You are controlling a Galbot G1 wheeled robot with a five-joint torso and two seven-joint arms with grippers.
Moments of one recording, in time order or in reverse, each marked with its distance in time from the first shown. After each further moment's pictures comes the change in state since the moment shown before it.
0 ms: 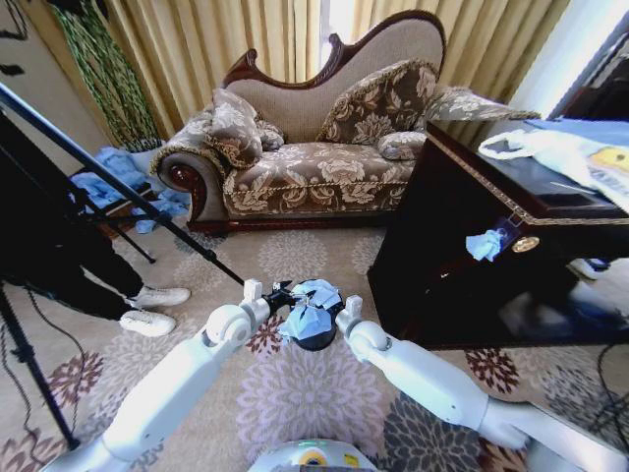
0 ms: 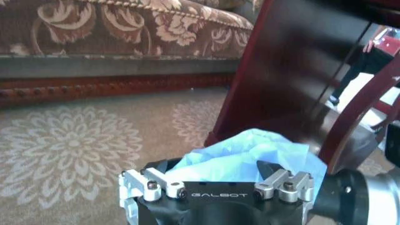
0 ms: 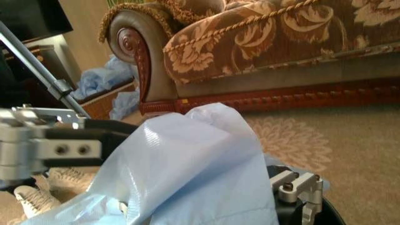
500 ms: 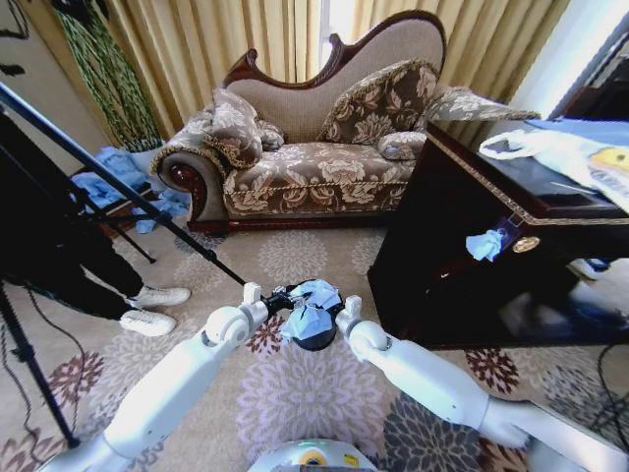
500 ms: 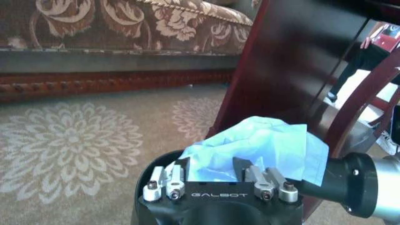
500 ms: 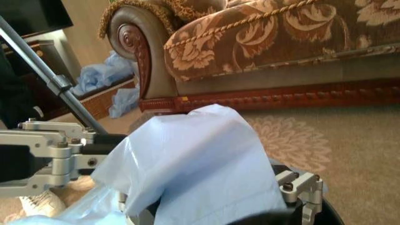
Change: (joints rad) left arm 0.012 0.013 0.002 0.041 0.017 -0.034 0.050; right arm 0.012 0.001 -0.007 -0.006 -0.006 -0.003 0.001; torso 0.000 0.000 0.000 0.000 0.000
